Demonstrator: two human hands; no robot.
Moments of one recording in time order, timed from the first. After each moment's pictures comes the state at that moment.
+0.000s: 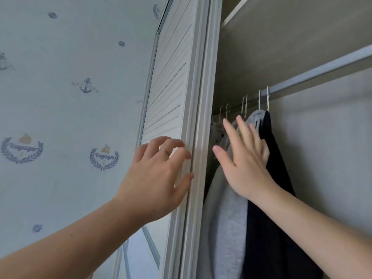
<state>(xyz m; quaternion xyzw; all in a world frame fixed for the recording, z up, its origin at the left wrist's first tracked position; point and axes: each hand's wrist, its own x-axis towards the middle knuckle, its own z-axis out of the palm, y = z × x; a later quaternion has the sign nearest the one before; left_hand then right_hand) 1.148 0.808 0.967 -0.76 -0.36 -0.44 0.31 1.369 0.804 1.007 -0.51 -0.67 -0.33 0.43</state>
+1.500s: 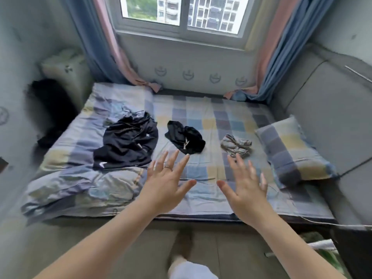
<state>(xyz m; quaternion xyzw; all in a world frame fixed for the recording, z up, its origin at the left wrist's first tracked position) 0.577 0.069 0.489 -0.04 -0.99 -0.16 0.00 0.563 0.306 0.526 0.10 -0.98 0.14 -0.05</state>
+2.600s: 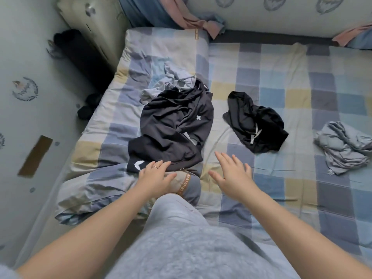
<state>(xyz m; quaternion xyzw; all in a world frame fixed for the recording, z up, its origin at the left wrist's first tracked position) 0.292 -0.225 0.217 0.22 -0.92 -0.17 -0.27 0.195 0.021 0.261 0.20 -0.92 0.15 -0.31</state>
